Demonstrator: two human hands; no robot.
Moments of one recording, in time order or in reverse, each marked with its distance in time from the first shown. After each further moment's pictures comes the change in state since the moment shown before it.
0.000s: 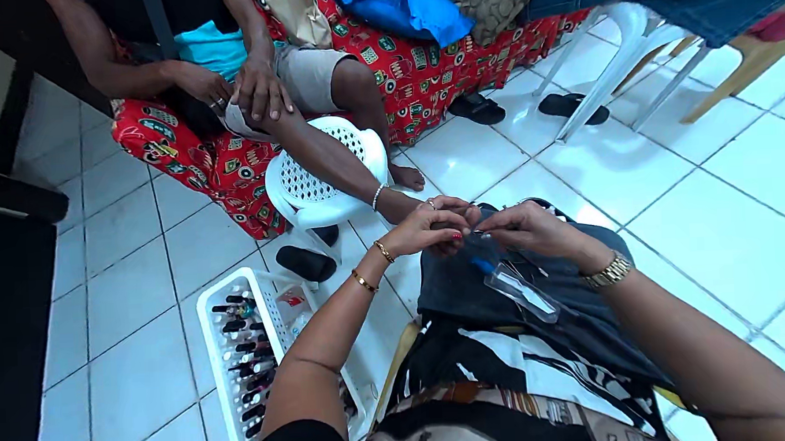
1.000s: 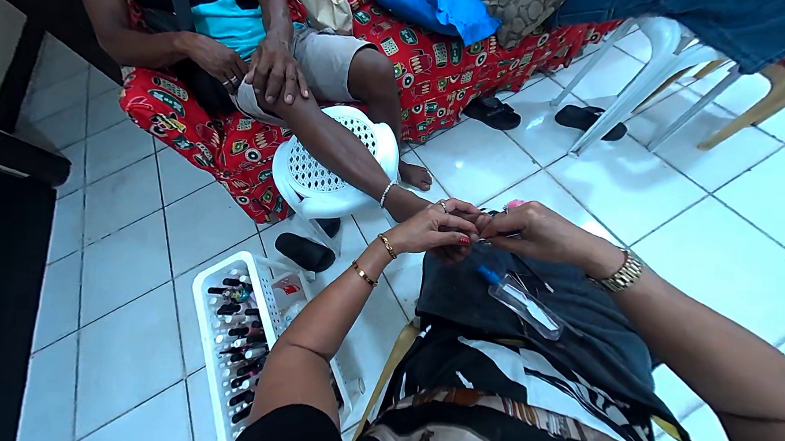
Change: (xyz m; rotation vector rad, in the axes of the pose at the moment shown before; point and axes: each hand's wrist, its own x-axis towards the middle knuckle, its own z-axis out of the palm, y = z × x) left_hand 0.003 -0.003 -0.010 0.032 -0.067 0.060; right_hand 0.029 -0.010 -0.008 -0.273 -0.079 -0.257
